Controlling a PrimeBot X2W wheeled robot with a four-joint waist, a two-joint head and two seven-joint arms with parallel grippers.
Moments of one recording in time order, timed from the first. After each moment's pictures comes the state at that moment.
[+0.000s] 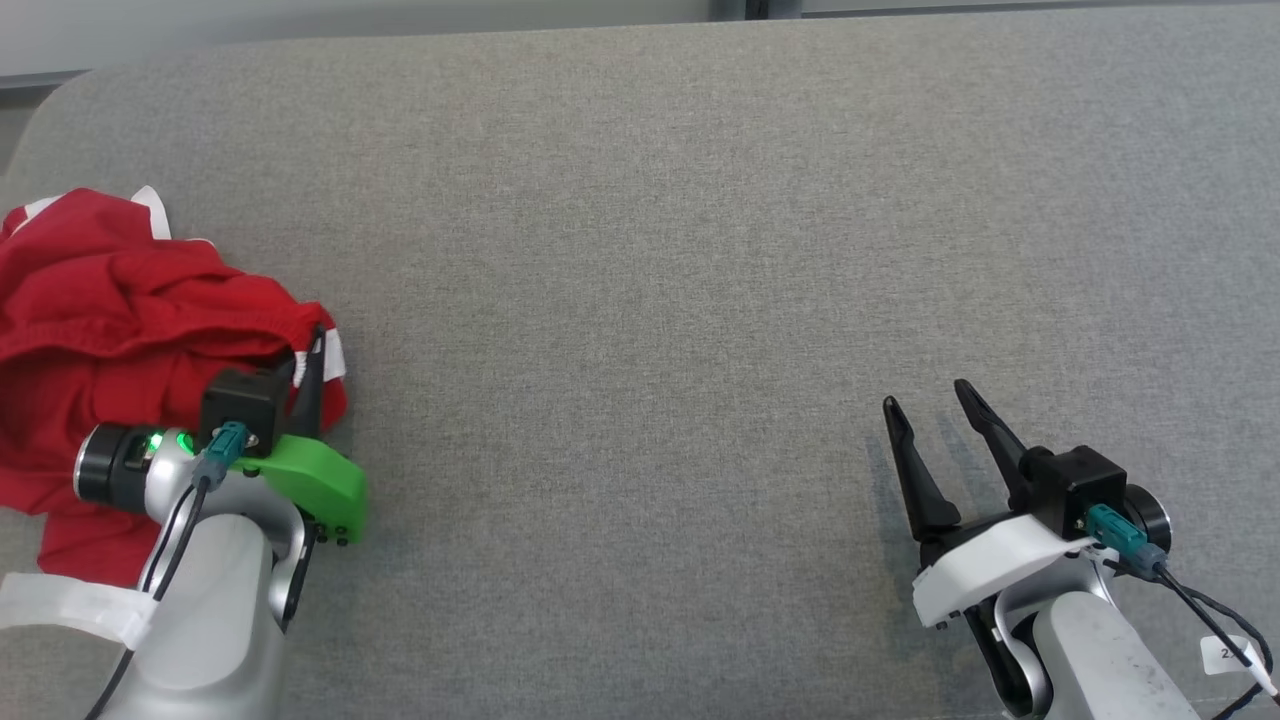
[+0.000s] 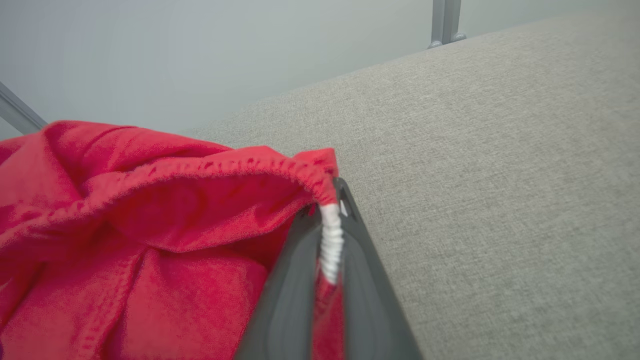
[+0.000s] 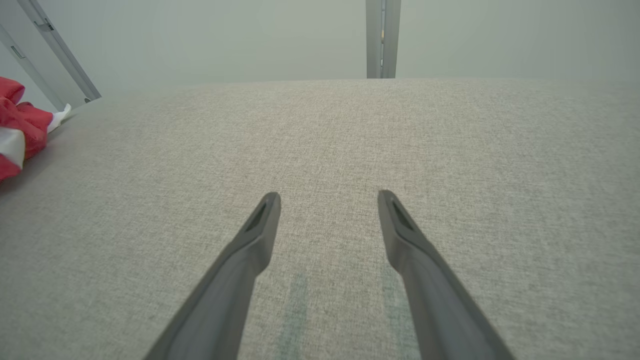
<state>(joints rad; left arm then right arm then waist) -0.51 0.22 -0.19 0.71 -0.08 -0.09 -0.26 -0.20 -0.11 0.16 0.31 0.18 0.13 -0.26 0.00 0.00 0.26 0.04</state>
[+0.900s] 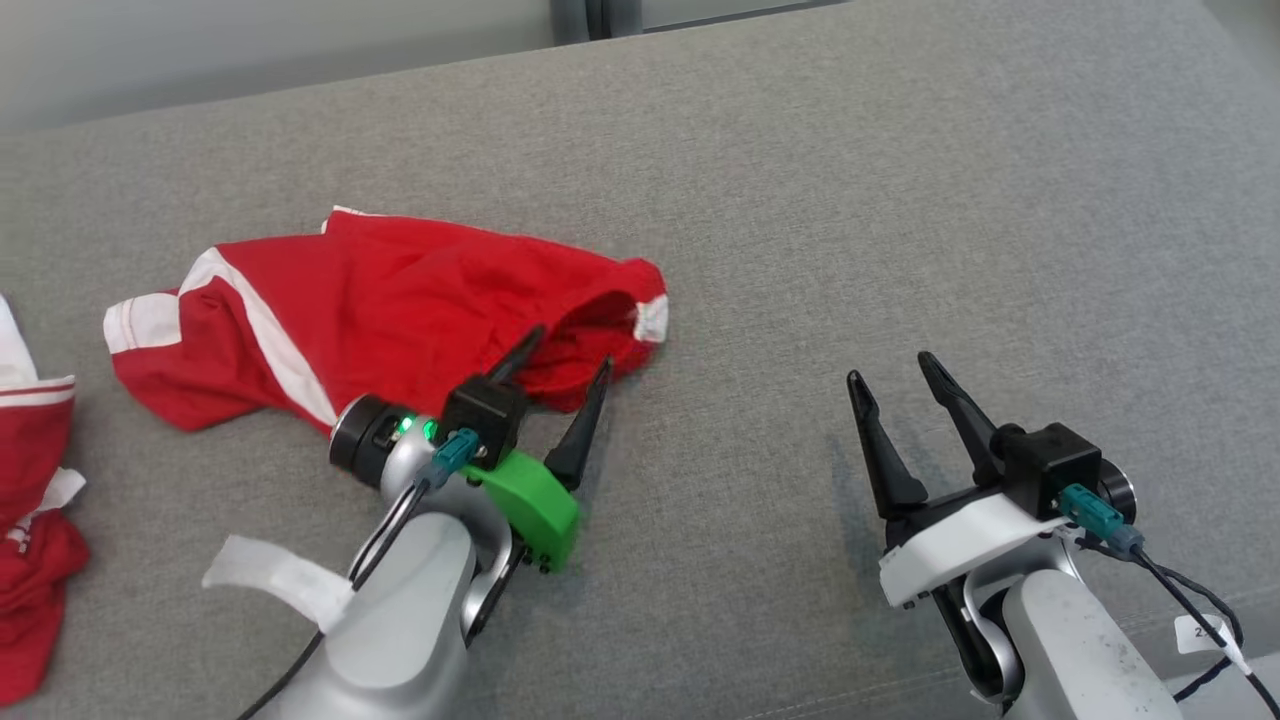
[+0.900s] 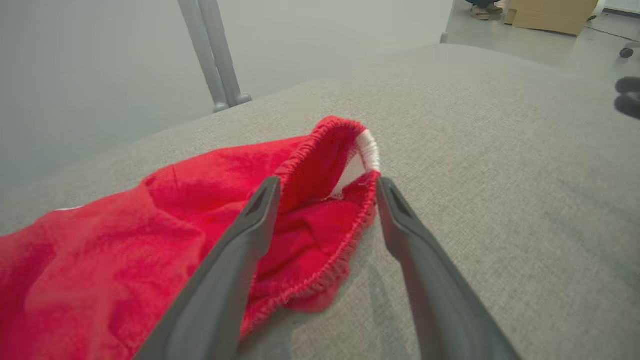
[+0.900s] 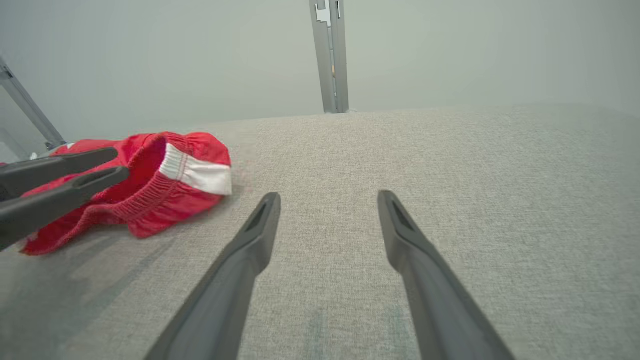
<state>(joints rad) -0.56 0.06 -0.53 0.67 -0.20 -0.13 -0.26 -0.23 -0.08 0.20 0.29 0.20 0.13 -0.26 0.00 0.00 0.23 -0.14</state>
